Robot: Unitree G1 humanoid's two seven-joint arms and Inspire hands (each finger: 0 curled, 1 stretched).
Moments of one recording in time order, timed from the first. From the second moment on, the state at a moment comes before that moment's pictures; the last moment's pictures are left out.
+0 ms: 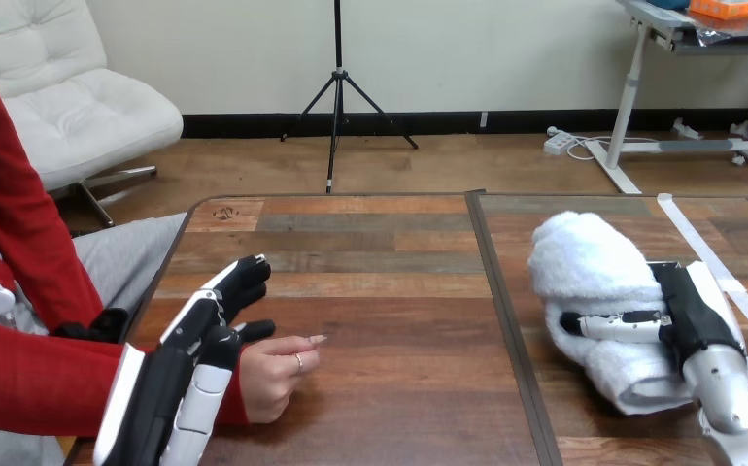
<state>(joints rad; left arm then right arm) 0.50 0.16 -0.04 -0.24 -0.03 -0.47 -0.11 -0.51 -0.42 0.03 1.18 -0.14 -0.38 -0.10</state>
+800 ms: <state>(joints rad) 0.47 0.22 0.05 -0.24 0.10 -0.45 -0.11 -0.36 -0.35 -0.03 0.92 -0.04 -0.44 0.01</state>
